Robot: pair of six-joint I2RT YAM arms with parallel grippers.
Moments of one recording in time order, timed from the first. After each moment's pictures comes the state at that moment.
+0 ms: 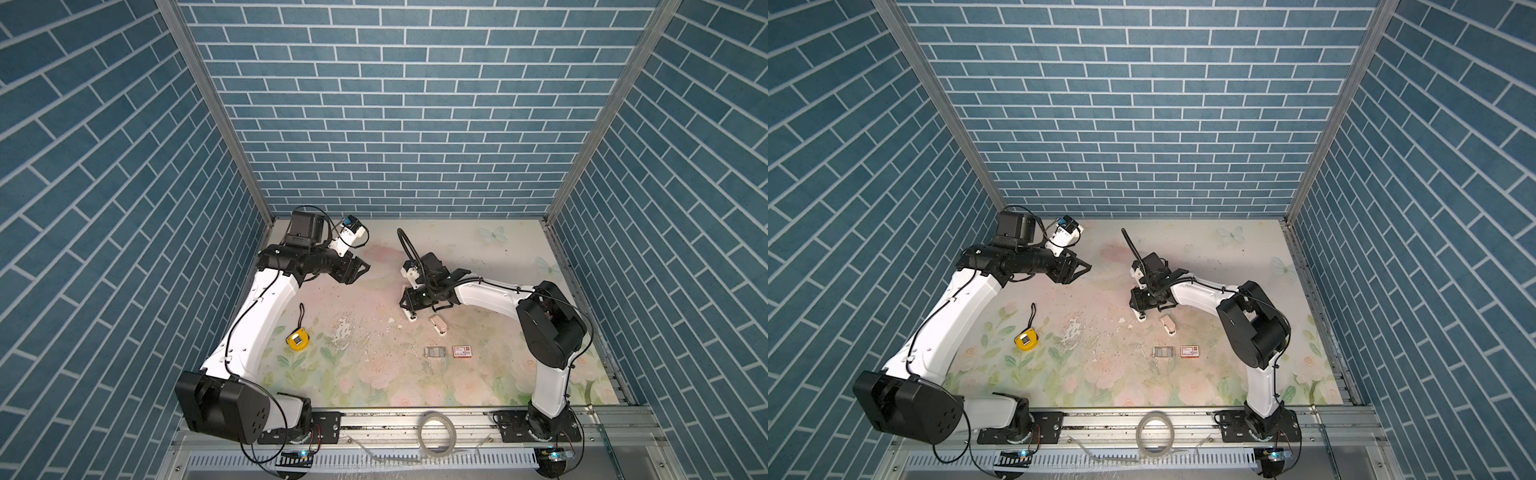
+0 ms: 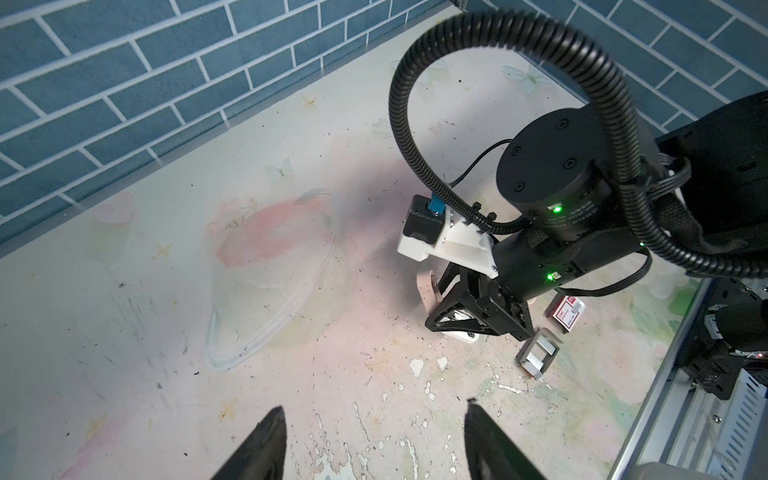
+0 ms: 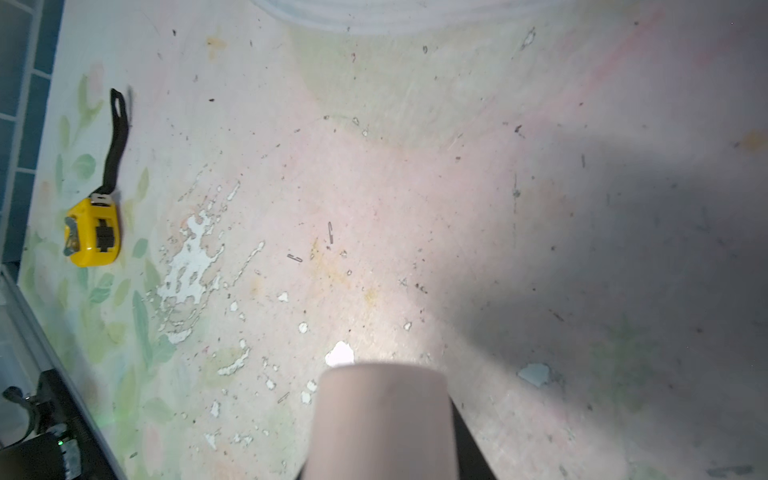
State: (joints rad) left arm -0.21 1.35 1.39 -0.88 0.49 0.32; right arm 0.79 1.93 1.30 -0.39 -0.28 0.34
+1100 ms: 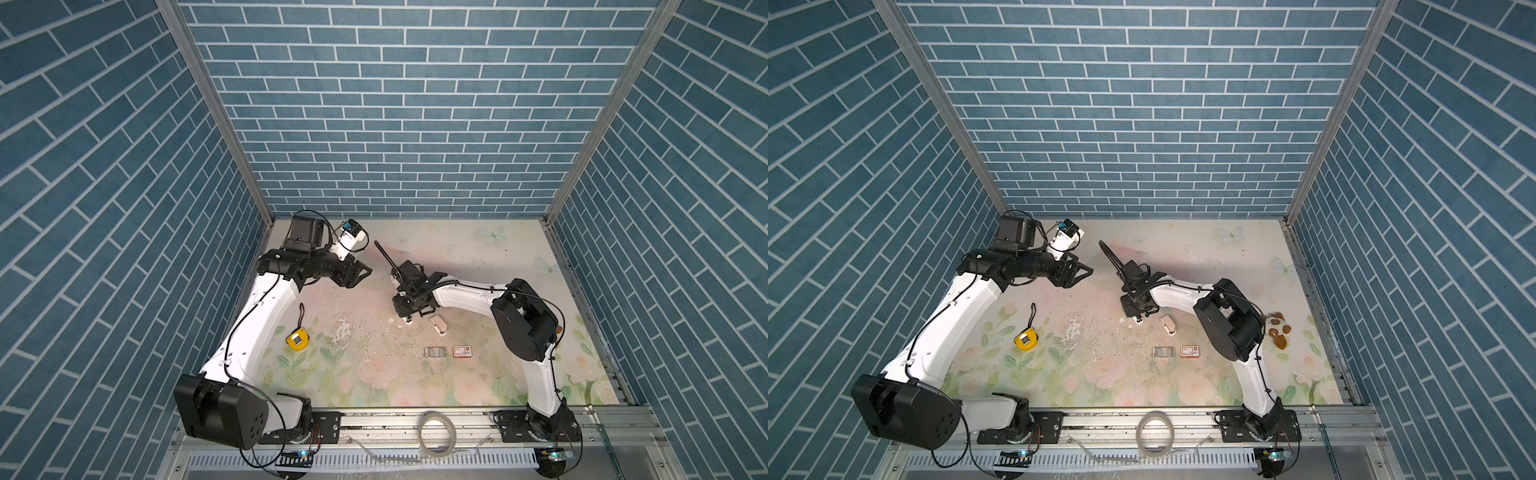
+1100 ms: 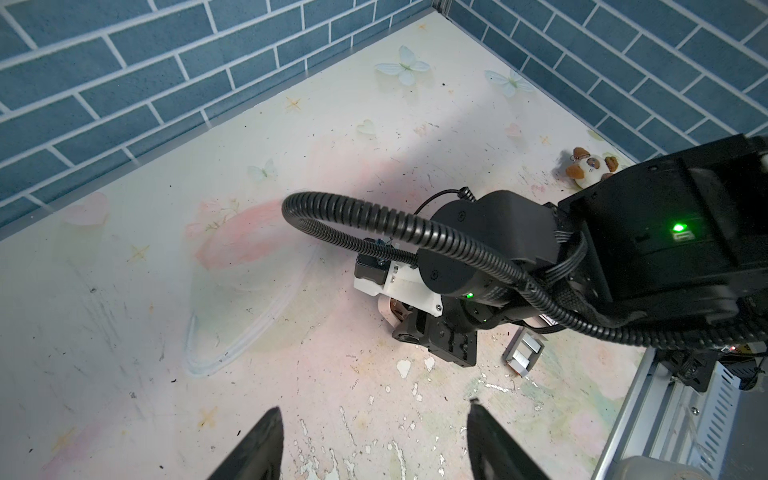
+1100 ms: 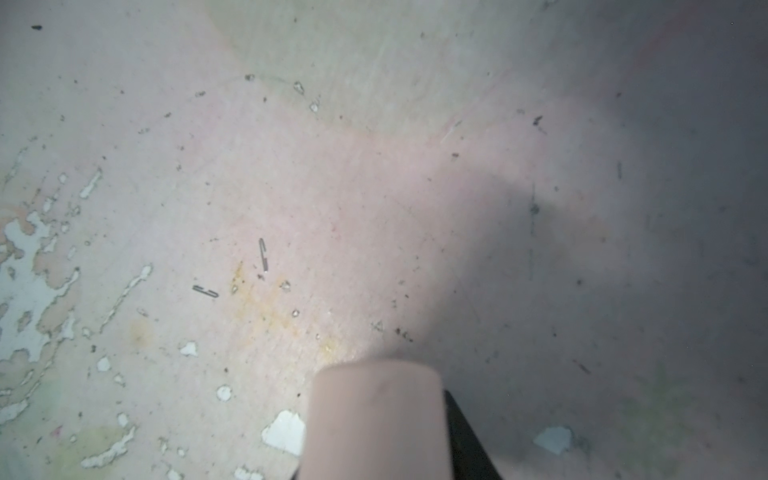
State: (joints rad) left arm -0.21 1.33 1.34 -0.85 0.54 0.32; right arm 0.88 2.07 1.43 -0.48 -0.05 0.33
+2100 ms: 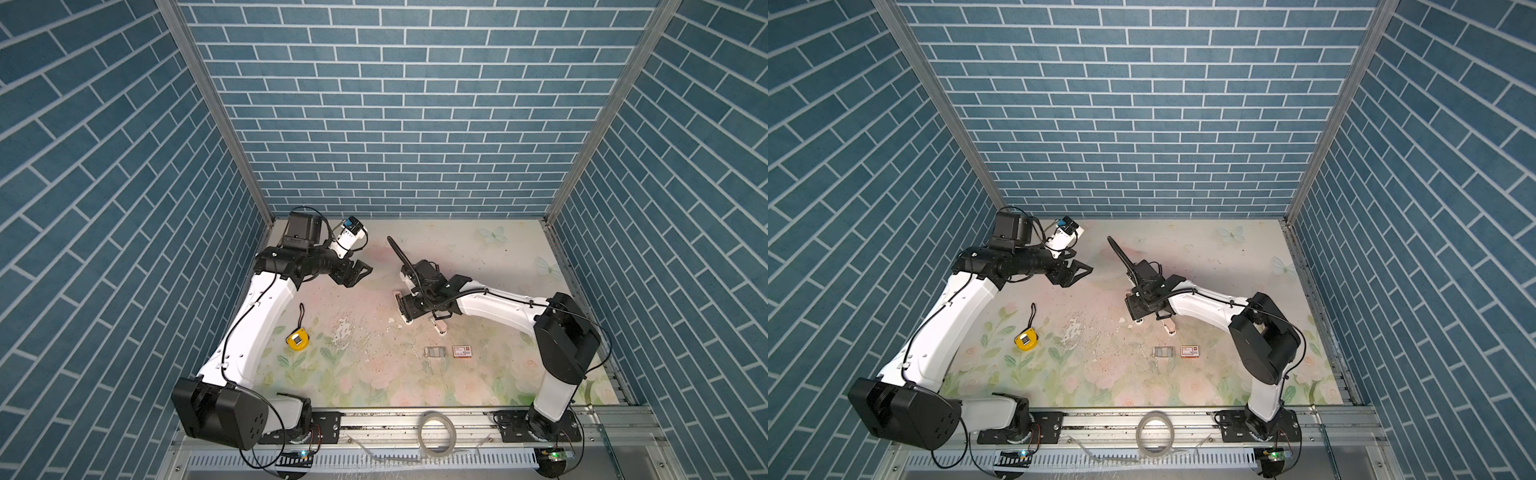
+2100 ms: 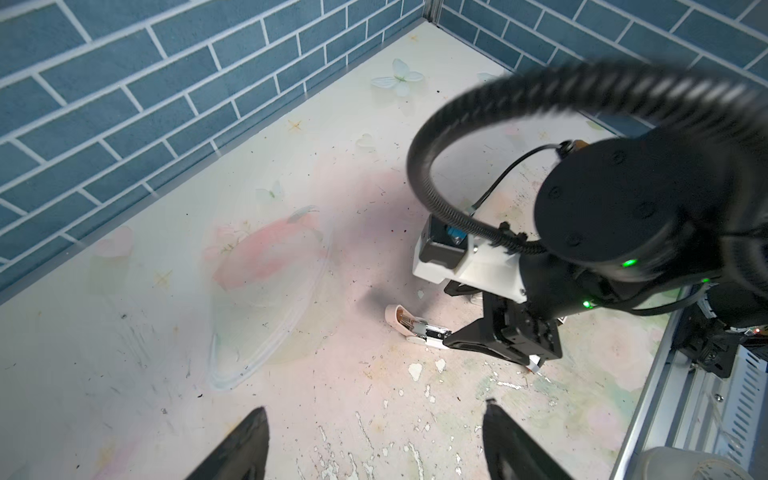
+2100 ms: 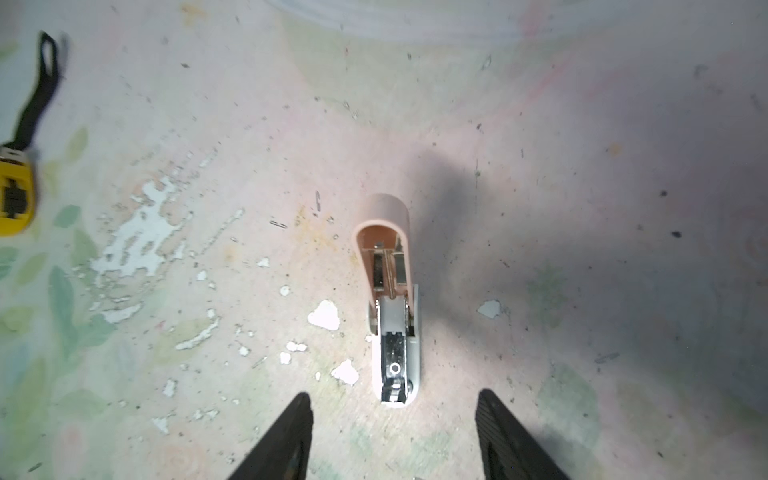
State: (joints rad) left arm -0.21 1.33 1.39 -0.88 0.53 0.40; right arm 0.89 1.76 1.26 -0.48 -0.03 0.31
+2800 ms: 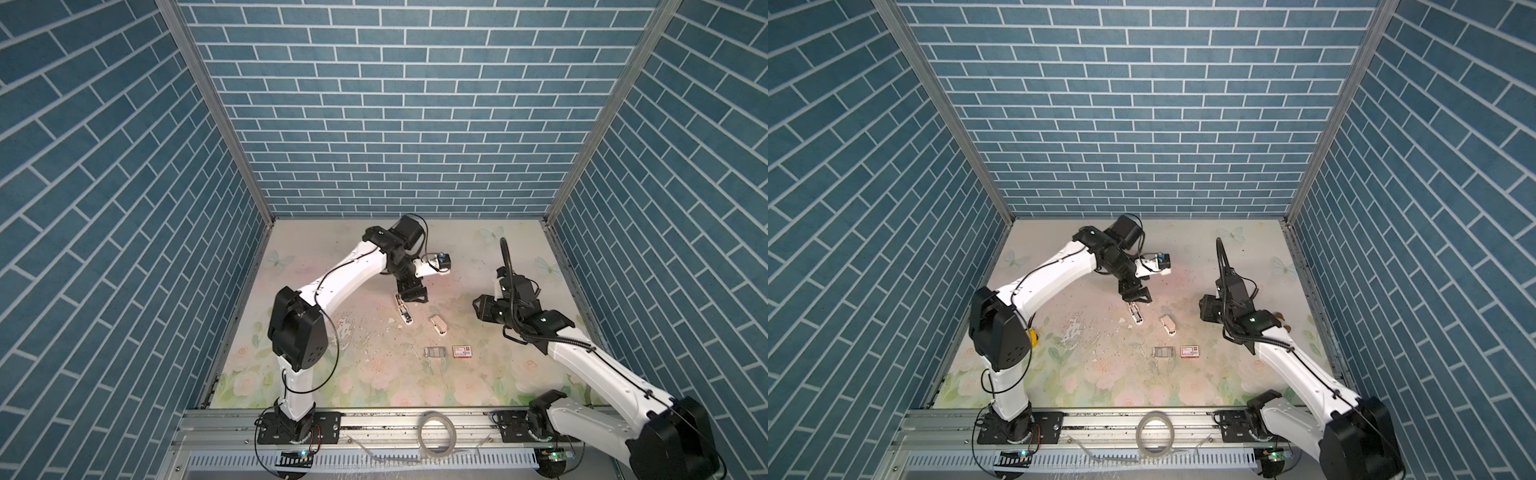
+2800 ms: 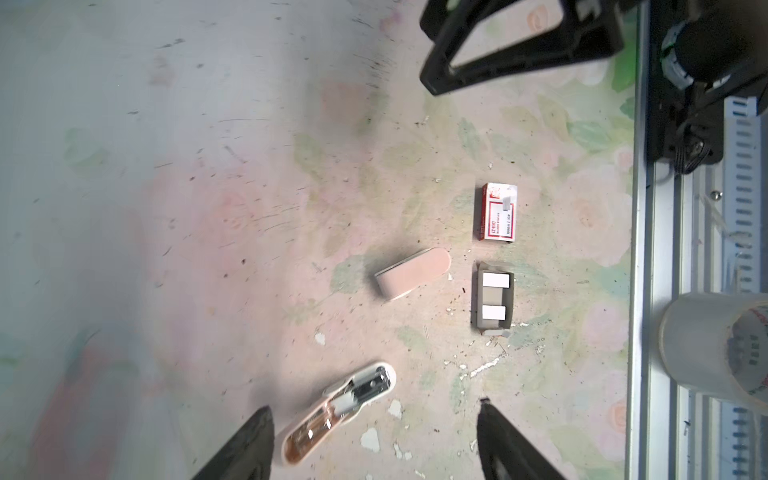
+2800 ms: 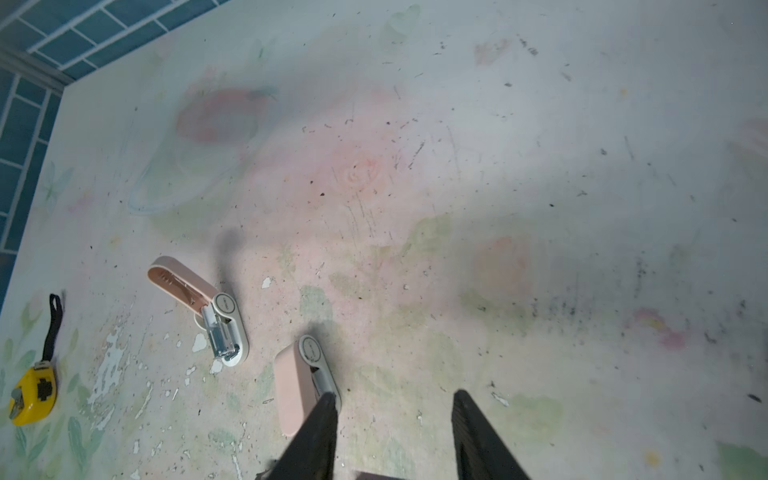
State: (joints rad) left arm -0.70 1.95 1.83 -1.11 0.39 0.76; right arm 0.46 1.01 0.65 -0.41 -0.01 0.55
